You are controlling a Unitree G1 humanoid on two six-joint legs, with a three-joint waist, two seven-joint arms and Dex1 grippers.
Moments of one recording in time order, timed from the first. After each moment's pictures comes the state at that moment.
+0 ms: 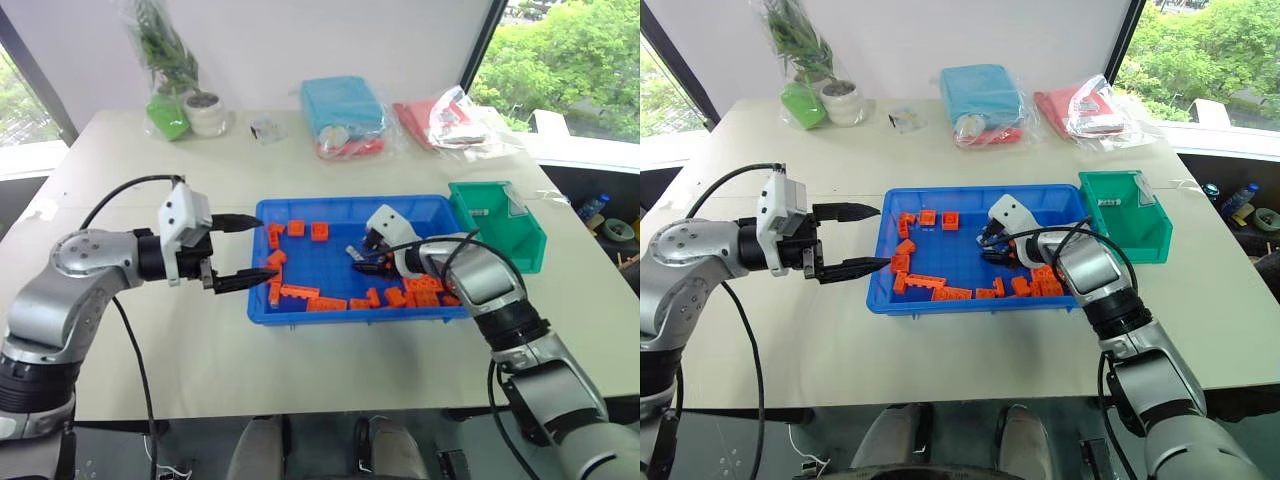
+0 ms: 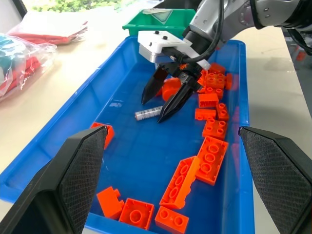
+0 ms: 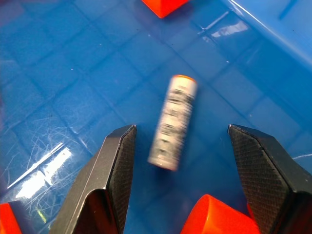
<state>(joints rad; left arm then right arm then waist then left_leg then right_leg) -0.37 0.82 0.09 -0.32 -0.60 0.54 -1.06 -0.69 -0.49 0.31 0.14 0.10 0.83 0.72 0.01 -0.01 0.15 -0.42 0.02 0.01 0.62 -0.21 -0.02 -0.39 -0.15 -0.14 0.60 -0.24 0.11</state>
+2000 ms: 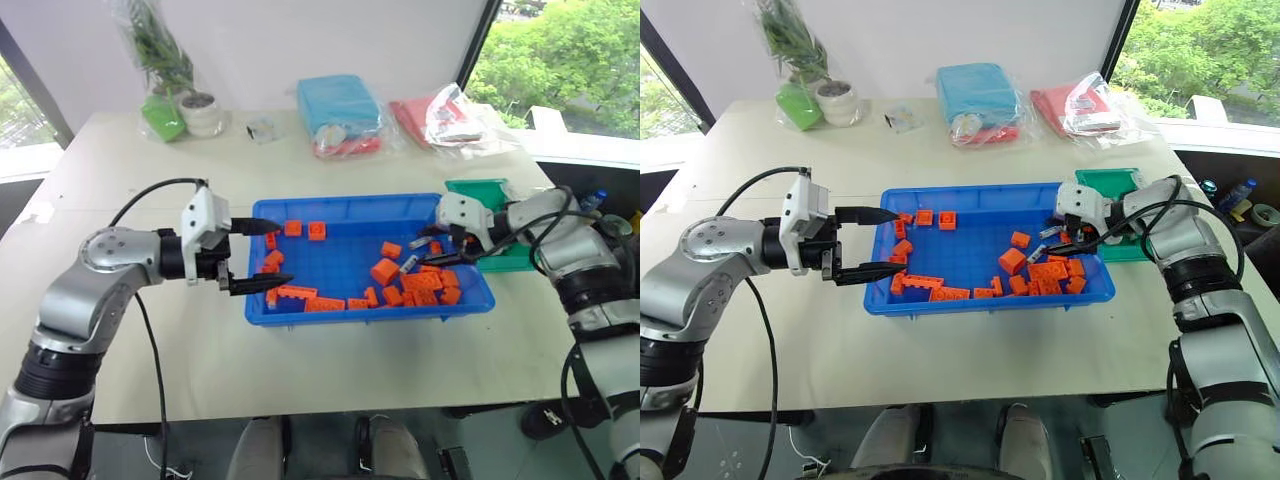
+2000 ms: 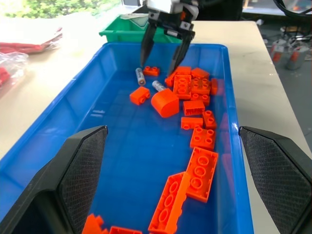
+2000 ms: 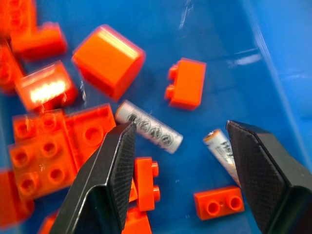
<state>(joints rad) -0.41 0.78 0.02 -0.29 -0.57 0.50 -1.10 -0.88 -0.78 0.31 0.72 -0.03 -0.07 1.34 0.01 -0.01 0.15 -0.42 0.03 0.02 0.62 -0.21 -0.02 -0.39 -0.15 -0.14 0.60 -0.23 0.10</state>
